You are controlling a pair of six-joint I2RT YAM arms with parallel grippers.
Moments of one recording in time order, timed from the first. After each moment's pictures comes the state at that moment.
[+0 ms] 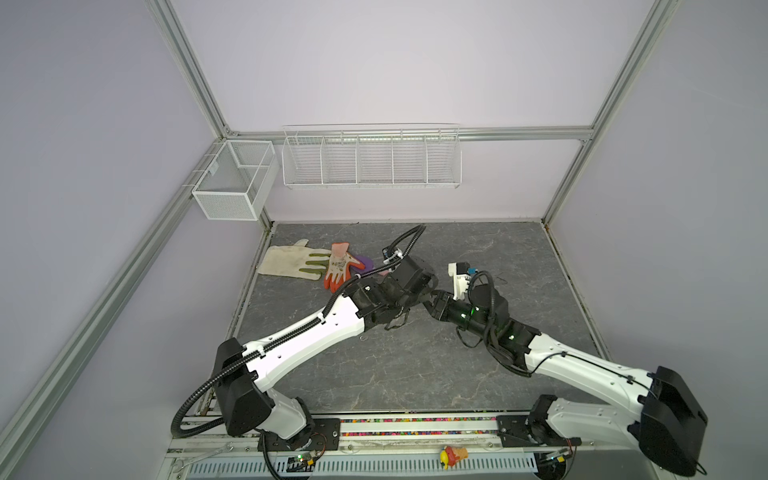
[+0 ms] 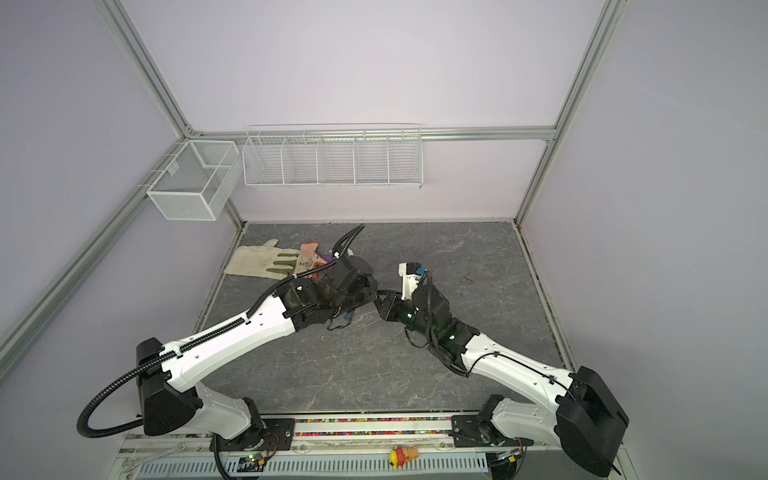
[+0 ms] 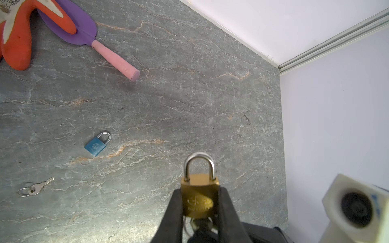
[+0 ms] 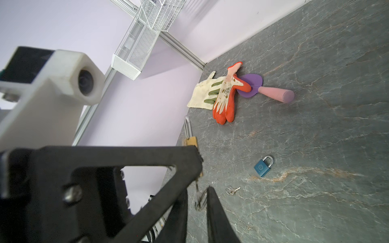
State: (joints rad) left arm -1.02 1.49 1.41 -0.68 -0.34 -1.10; right arm 0.83 1.18 0.69 0.26 -0.09 0.93
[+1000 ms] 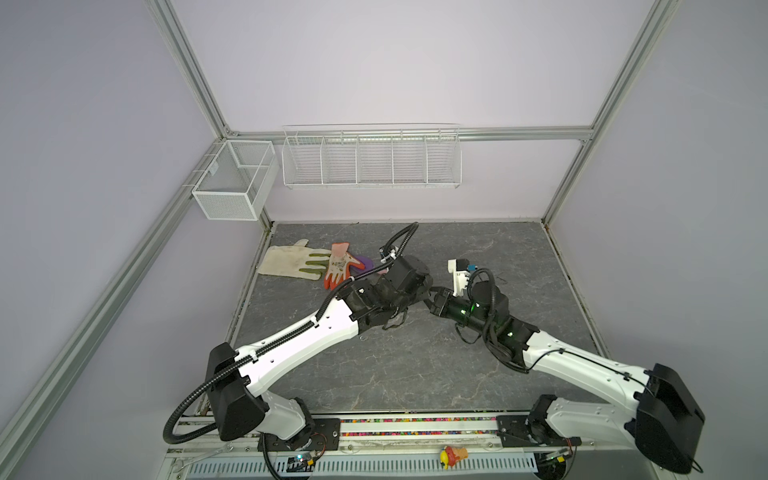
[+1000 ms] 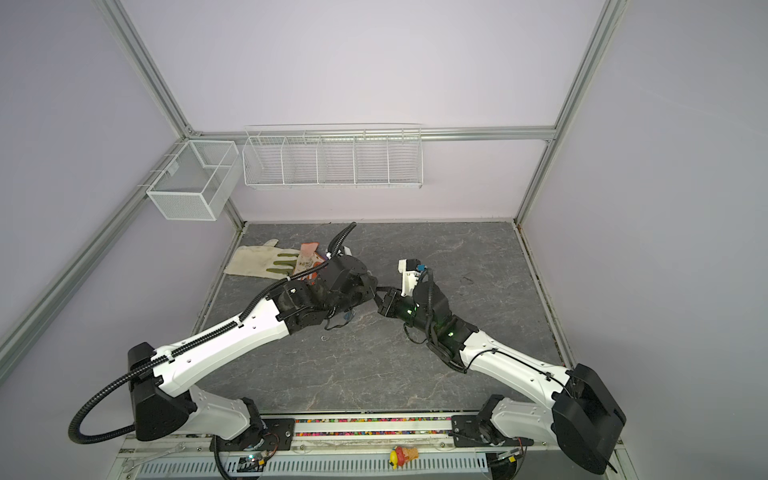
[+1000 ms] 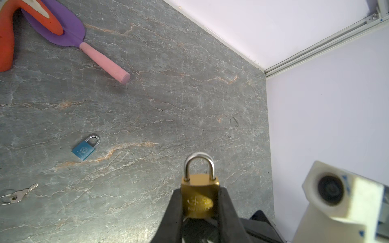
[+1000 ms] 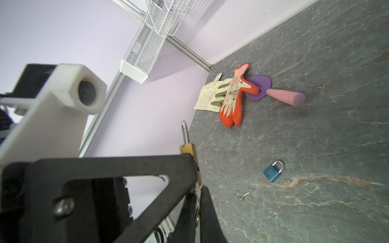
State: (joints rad) left arm -1.01 1.43 1.36 -0.60 -0.30 -1.10; right arm 0.80 1.19 0.70 0.32 -0.15 0.97
